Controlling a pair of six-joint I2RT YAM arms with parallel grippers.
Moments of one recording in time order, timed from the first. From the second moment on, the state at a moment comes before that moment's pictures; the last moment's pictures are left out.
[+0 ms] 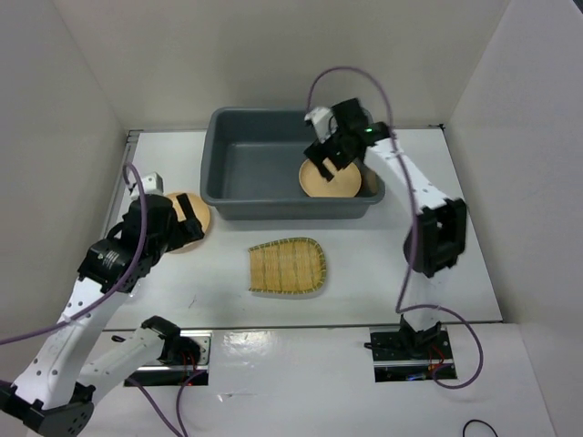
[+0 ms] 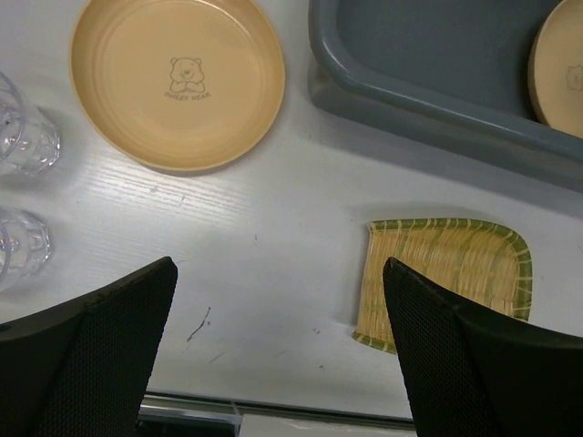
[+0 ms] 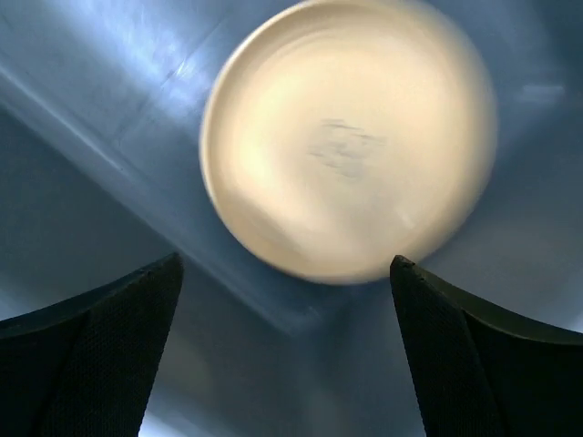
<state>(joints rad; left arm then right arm) -0.41 0.82 1.07 -0.96 -0.39 -0.60 0.40 1.99 1.85 -0.81 -0.07 -0.42</state>
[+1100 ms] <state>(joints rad) -0.07 1.33 1.07 -0.74 -0.26 -0.73 -0.21 0.98 1.47 -0.85 -0.03 -0.12</state>
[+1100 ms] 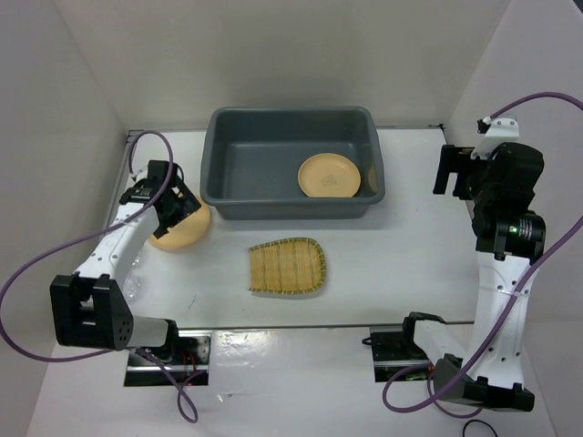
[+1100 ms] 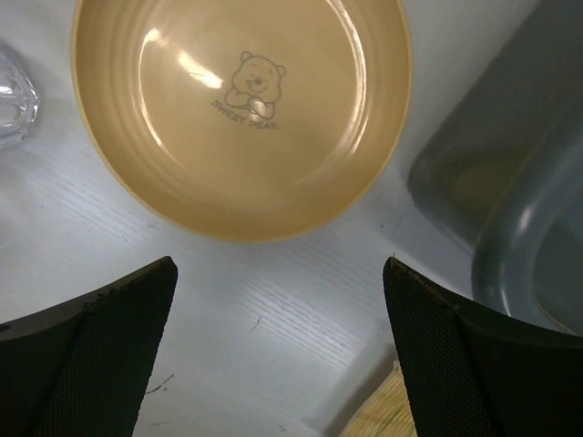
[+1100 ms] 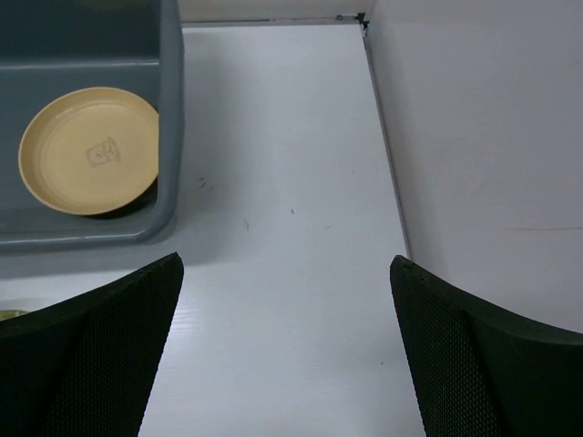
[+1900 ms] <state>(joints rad) 0.02 1.64 1.01 -0.84 -0.23 -1.01 -0.21 0.99 1.47 -0.94 -0.14 -0.12</state>
